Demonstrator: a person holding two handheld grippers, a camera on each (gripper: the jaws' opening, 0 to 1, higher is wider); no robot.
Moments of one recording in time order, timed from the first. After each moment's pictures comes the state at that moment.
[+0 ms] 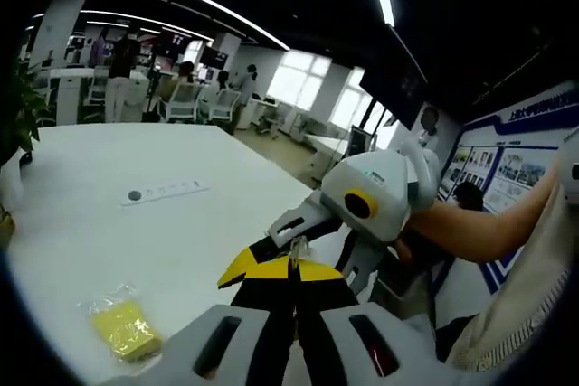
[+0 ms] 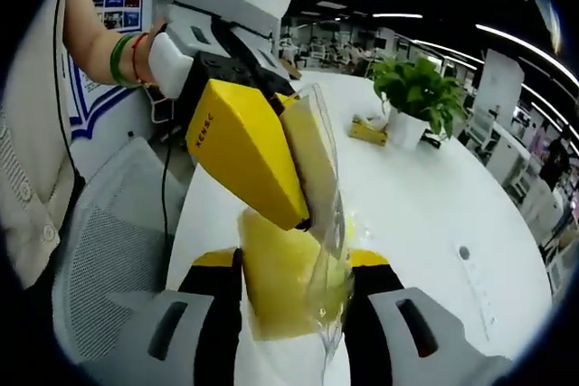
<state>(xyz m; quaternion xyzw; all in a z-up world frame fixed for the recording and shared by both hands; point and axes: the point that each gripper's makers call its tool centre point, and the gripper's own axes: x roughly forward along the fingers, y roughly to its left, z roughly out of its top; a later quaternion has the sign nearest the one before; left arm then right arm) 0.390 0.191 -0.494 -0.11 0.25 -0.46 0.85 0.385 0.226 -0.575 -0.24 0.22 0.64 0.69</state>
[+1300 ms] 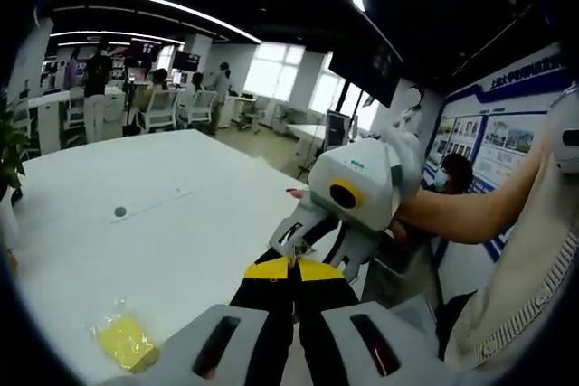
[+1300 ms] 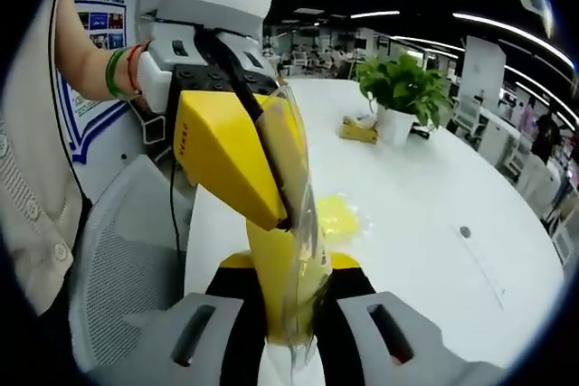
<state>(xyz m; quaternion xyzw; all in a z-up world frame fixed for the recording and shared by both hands) 0.366 0.170 -0.486 -0.05 0.23 -0.50 0.83 0.368 0.209 -0.566 -0.20 0.22 0.61 0.73</state>
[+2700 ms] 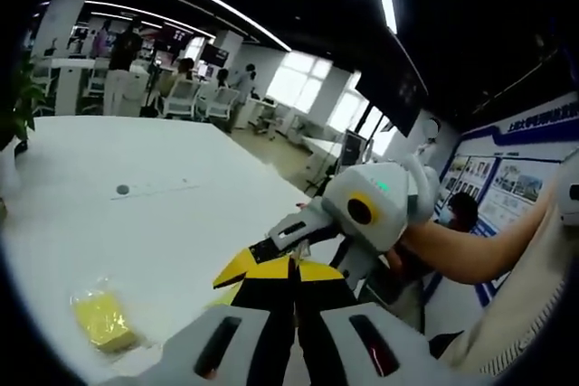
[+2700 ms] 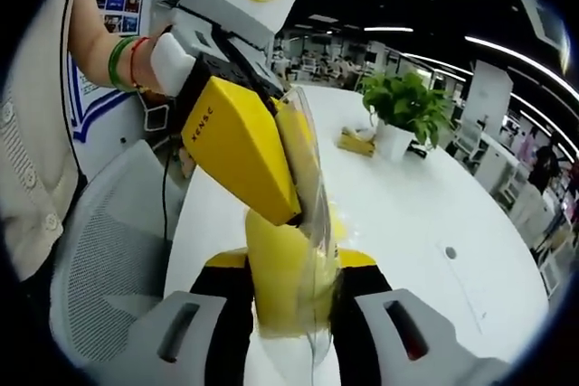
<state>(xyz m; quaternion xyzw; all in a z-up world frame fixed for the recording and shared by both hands) 0.380 0.168 -0.485 -0.15 0.25 -0.45 0.84 0.381 0.203 -0.561 -0.24 0.17 0.63 0.72</state>
